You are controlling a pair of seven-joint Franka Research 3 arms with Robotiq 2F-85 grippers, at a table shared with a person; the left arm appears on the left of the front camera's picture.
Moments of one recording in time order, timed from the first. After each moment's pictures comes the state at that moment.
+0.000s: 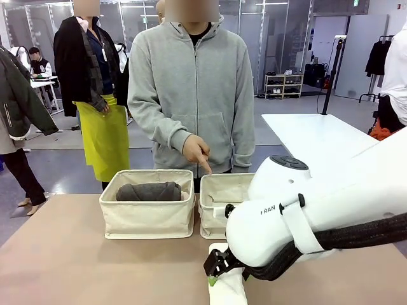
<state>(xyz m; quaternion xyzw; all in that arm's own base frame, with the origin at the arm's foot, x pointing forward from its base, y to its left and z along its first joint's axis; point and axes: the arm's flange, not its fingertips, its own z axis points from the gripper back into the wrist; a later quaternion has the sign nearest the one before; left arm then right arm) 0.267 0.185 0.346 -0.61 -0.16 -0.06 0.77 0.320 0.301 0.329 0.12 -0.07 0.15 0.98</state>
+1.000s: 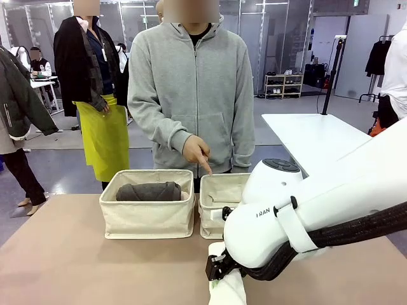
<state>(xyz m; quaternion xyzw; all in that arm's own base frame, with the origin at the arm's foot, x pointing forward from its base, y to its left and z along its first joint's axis) 0.267 0.185 0.346 -0.61 -0.16 -0.06 0.77 0.331 0.305 0.320 0.12 -0.06 0.16 0.98</state>
